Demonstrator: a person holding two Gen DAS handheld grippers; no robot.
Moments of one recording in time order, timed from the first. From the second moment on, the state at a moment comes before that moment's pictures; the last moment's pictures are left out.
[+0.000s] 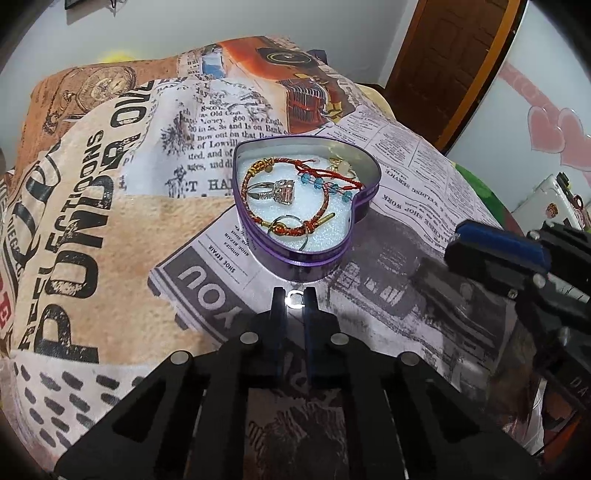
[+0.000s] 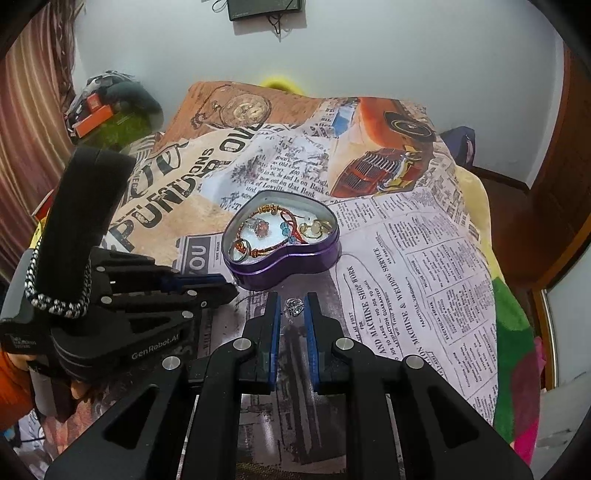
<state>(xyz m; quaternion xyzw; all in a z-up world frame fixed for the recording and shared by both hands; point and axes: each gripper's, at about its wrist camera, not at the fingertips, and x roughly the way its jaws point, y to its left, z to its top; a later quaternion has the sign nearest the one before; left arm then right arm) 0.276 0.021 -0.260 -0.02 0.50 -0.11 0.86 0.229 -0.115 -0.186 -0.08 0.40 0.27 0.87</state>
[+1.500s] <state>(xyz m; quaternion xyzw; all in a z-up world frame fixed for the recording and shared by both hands) 0.290 0.027 -0.201 -0.03 0.43 -0.13 0.90 0.279 -0.087 -0.150 -0.07 0.36 0.26 0.89</state>
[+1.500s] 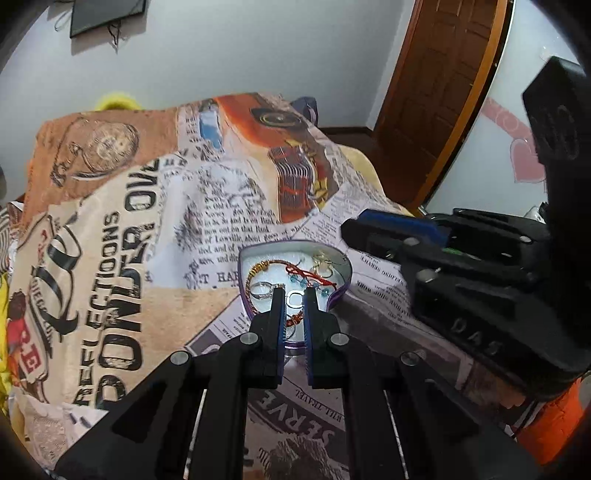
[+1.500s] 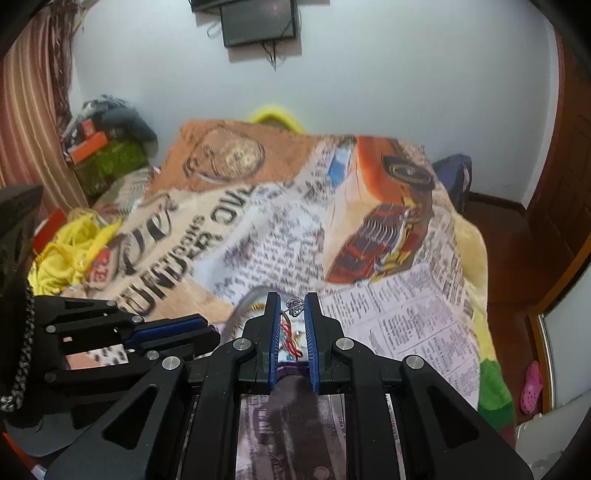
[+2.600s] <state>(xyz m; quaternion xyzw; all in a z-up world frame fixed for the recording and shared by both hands) 0.228 0.034 -0.113 -0.05 0.35 -0.09 0.93 0.247 -0.108 -0.107 -0.07 0.35 0.25 0.90</state>
